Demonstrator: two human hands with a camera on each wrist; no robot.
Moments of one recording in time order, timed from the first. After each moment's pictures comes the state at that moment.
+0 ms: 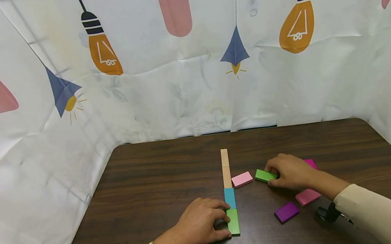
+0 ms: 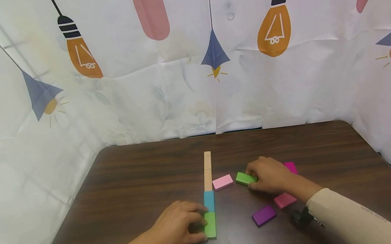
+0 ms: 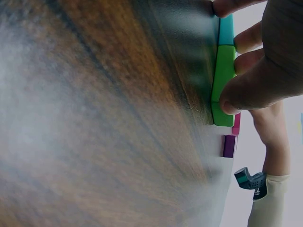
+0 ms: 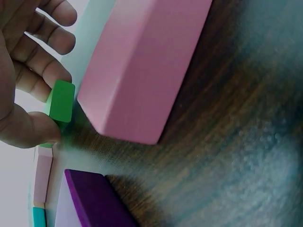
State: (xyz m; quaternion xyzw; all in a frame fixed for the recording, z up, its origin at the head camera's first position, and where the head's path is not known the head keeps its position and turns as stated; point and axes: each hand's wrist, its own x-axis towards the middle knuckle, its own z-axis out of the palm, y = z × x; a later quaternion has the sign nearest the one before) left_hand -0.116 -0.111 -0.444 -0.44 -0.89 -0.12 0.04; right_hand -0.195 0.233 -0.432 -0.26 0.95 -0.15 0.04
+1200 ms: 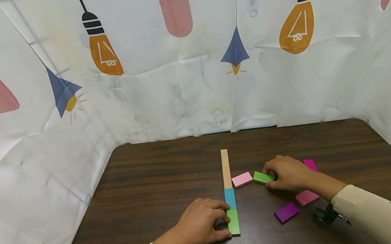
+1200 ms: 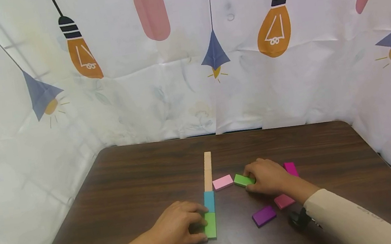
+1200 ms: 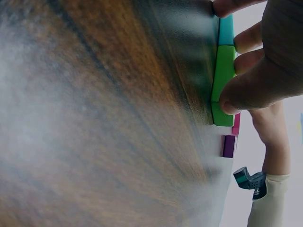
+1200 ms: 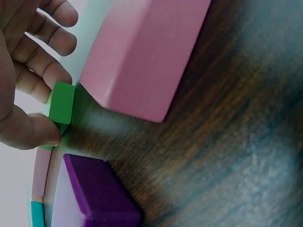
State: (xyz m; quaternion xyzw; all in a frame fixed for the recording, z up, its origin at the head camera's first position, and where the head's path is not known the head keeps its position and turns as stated) left_hand -0.116 -0.111 -0.445 -0.45 -0.89 -0.12 0.05; right_hand -0.194 0.226 -0.434 -0.26 0.95 -0.15 0.05
